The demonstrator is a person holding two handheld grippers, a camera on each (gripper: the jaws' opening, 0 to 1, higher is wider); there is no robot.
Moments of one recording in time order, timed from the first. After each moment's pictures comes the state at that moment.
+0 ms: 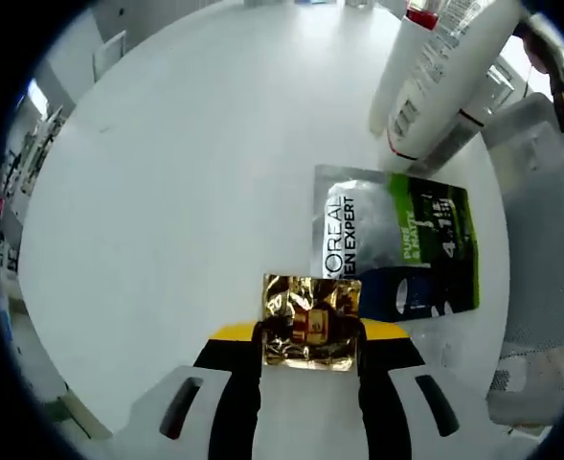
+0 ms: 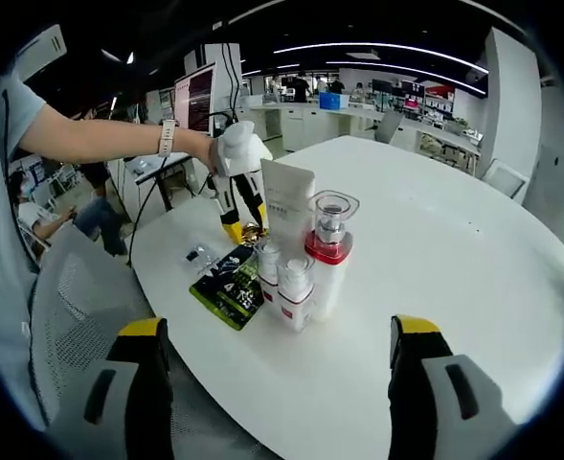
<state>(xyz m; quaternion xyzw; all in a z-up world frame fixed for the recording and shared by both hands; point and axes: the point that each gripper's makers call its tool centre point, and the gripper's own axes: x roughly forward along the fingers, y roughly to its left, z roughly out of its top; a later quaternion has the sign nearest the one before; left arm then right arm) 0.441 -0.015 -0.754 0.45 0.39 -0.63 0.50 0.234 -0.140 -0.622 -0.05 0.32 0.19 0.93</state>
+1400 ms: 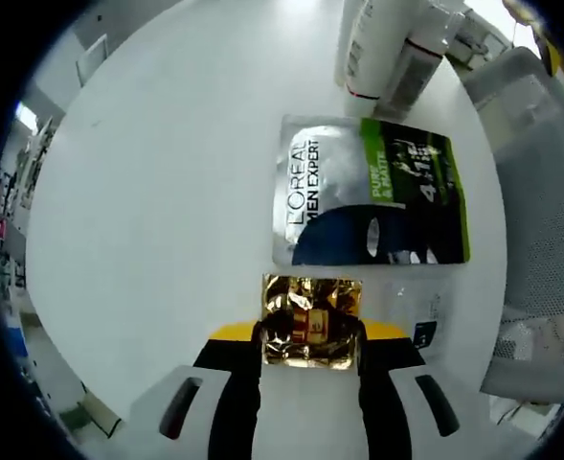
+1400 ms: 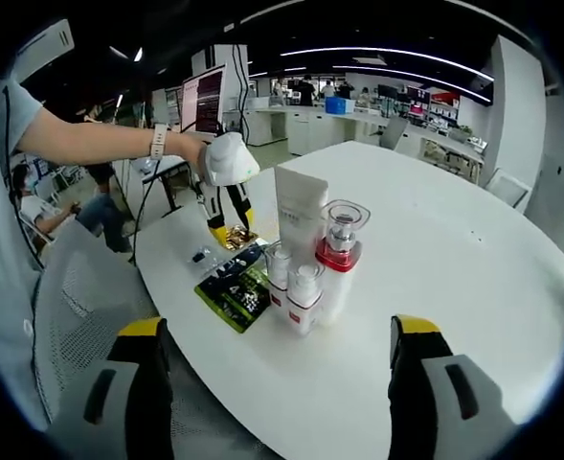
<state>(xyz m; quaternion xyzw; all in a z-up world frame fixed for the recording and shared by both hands) 0.421 0.029 -0.753 0.50 0.39 -0.61 0.47 0.237 -0.134 -0.619 -0.07 0.31 0.20 0.93</state>
